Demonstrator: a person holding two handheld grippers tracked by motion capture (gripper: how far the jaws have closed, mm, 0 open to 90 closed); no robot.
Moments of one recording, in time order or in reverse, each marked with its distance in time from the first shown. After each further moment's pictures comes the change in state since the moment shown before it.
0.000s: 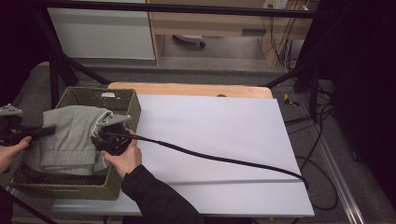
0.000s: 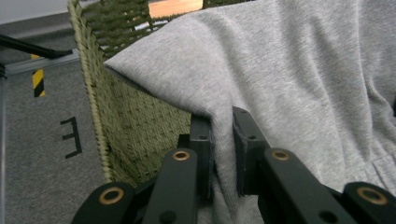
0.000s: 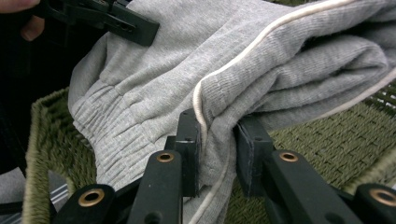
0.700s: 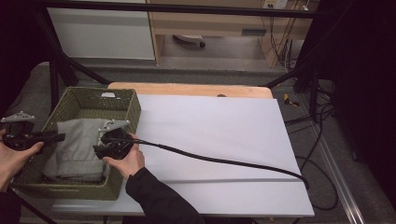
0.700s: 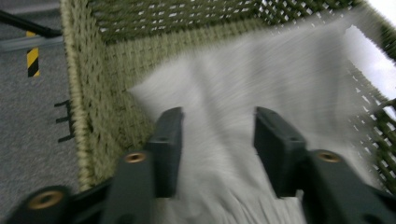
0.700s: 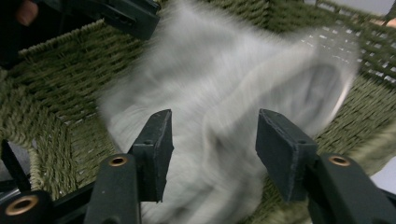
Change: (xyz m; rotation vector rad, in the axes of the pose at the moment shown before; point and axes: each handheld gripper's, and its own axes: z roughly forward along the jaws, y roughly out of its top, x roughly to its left) left arm 0.003 -0.016 0.028 0.020 0.020 -0.048; right arm -0.008 -0.017 0.010 0.069 -0.030 -0.038
